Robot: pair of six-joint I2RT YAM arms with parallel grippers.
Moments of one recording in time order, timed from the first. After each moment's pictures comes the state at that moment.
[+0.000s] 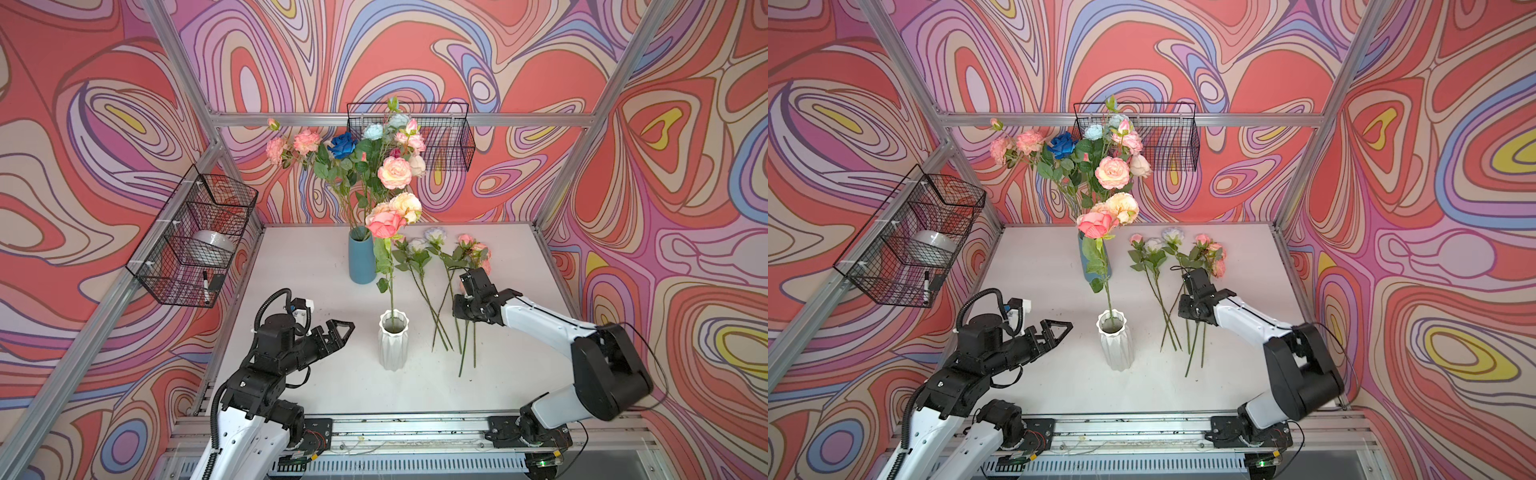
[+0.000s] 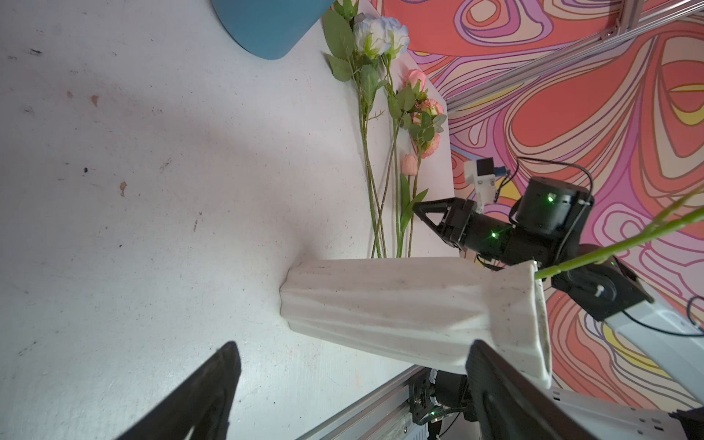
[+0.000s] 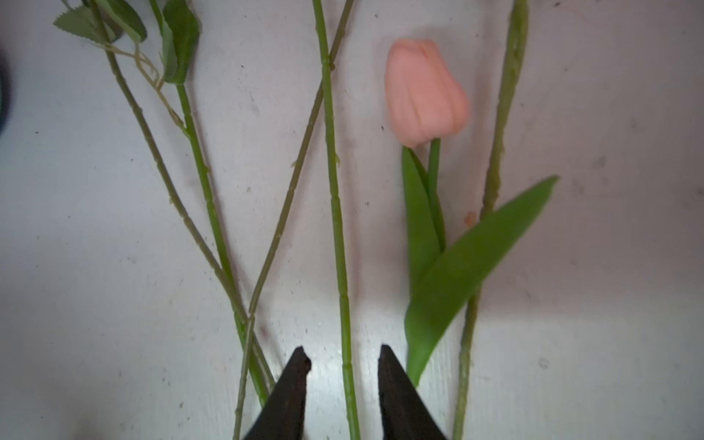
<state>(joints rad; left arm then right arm) -0.27 0.50 0.61 -0.68 0.43 -0.84 0.39 1.59 0.95 -0.42 0.05 0.49</state>
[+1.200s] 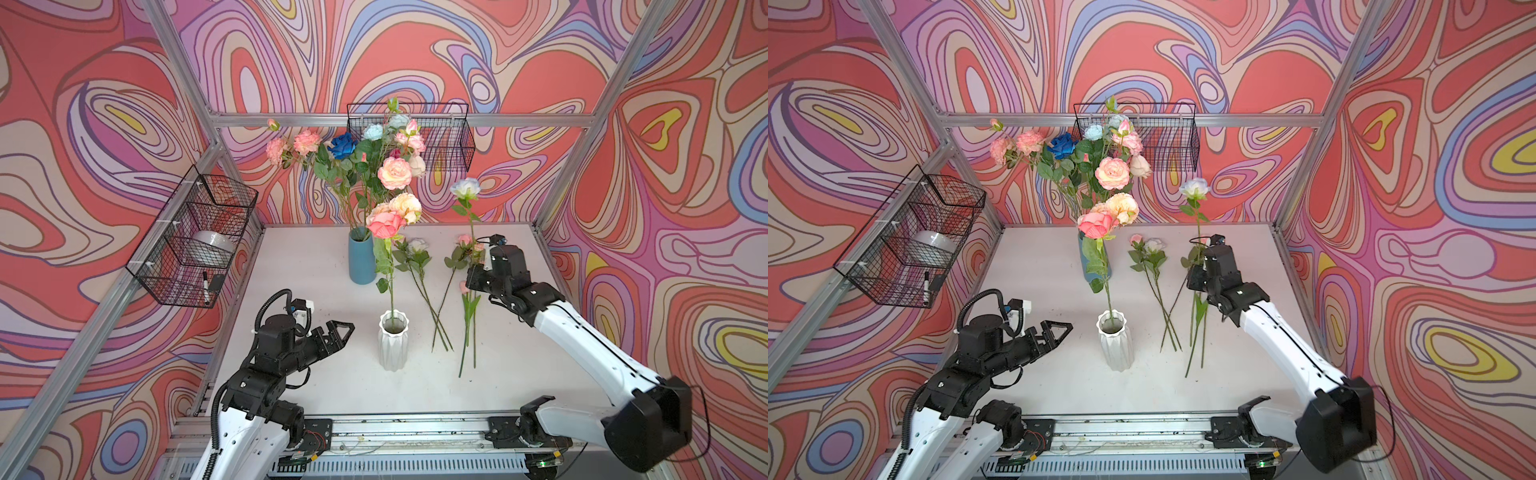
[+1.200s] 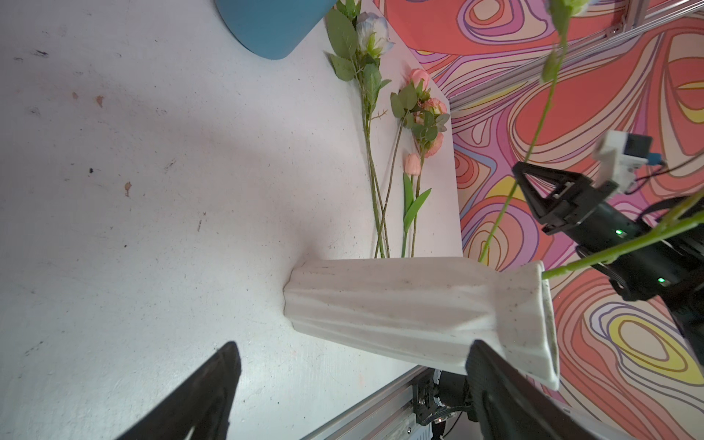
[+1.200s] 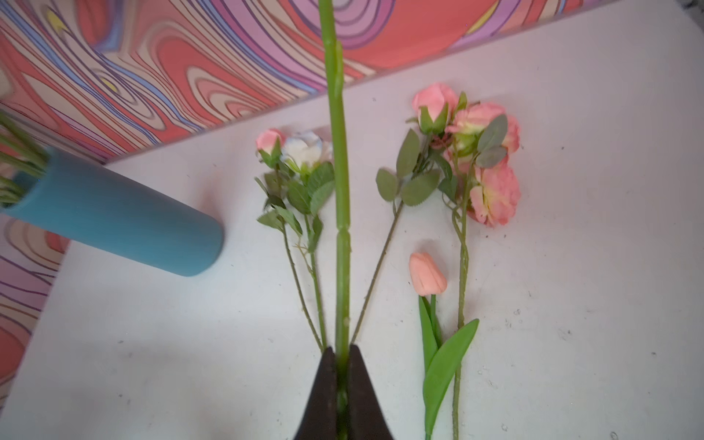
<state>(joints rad) -0.27 0.51 0.61 -0.68 0.42 -0.83 0.36 1.17 1.03 -0.42 0.07 0.46</state>
